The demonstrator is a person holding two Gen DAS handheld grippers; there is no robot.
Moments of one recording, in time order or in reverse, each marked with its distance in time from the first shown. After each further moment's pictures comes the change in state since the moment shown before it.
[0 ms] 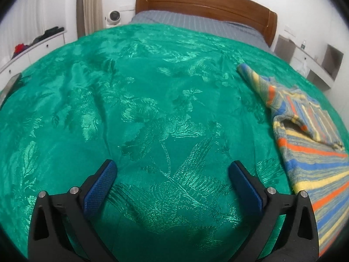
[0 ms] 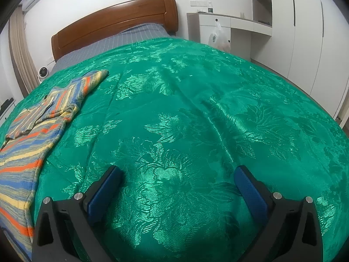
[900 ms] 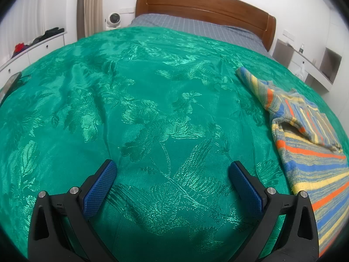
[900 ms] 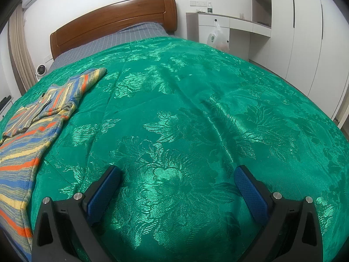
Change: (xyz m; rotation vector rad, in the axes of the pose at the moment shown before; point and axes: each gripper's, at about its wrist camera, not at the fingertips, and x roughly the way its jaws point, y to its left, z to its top) left arm 0.000 0.006 -0.003 -0.013 -0.021 -0.018; right arm 0.002 0.002 -0.001 -0.011 0.001 -0.019
